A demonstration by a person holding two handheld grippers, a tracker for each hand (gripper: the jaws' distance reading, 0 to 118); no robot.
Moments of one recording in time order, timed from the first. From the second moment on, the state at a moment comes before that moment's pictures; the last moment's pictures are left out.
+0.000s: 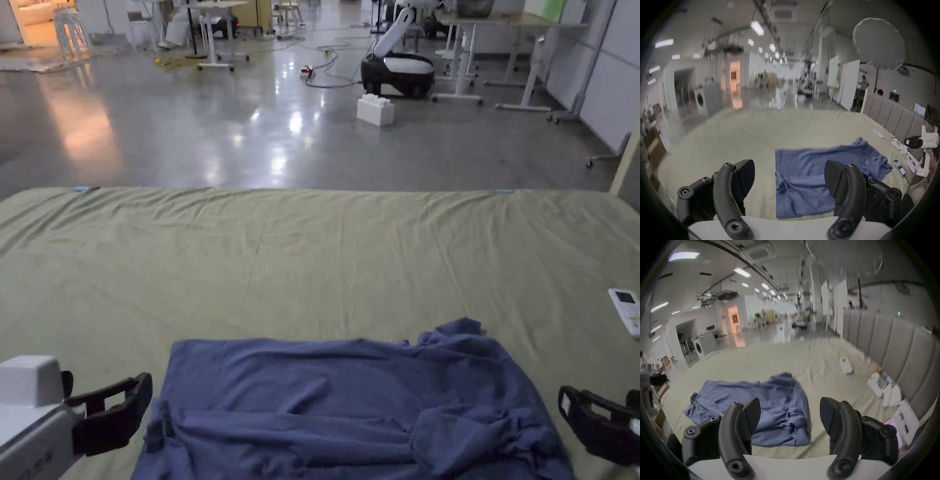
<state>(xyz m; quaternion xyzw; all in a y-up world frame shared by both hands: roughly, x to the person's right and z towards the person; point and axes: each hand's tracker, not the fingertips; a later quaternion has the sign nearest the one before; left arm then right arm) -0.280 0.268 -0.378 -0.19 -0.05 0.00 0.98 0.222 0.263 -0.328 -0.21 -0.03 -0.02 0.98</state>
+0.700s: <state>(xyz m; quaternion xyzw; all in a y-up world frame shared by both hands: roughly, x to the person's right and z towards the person) -0.280 0.336 -0.185 -0.04 -0.07 -0.02 1.00 0.107 0.307 -0.173 -0.09 0.00 0.00 1.00</state>
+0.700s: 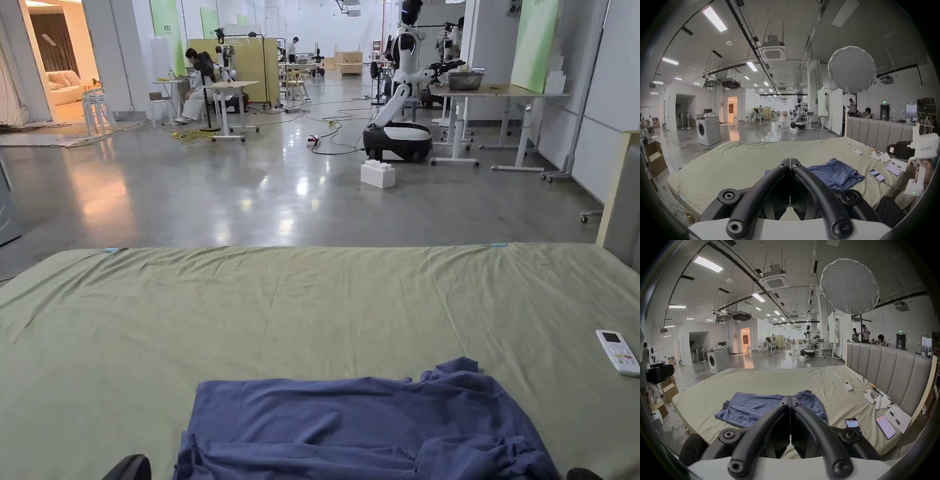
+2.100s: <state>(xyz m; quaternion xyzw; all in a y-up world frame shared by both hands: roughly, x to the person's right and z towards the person) -0.305 0.098 -0.469 -0.47 0.01 0.00 0.88 0.189 0.213 -0.206 -0.27 -0.07 -0.11 0.96</state>
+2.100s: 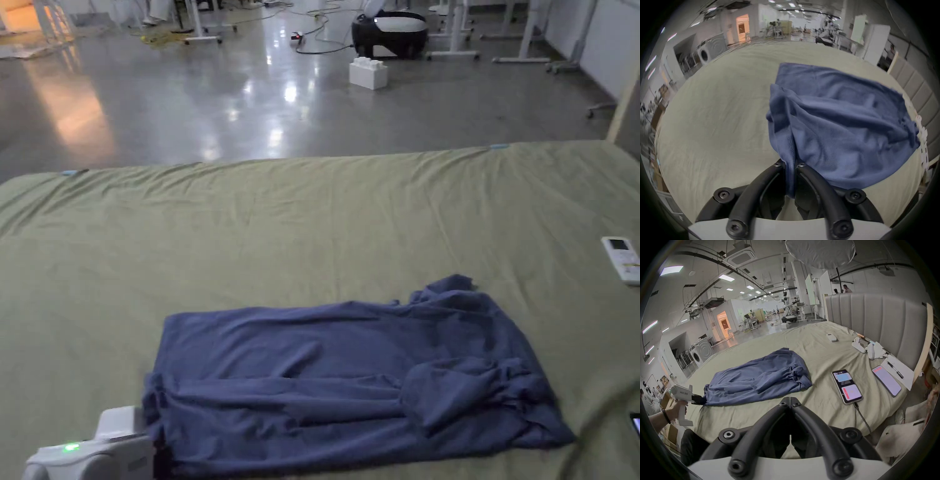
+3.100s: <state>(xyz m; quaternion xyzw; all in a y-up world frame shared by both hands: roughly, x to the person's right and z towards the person) -0.346 0.190 -0.448 -0.44 -0.08 0.01 0.89 0.225 0.179 -0.370 -0.37 -0.09 0.00 0.92</state>
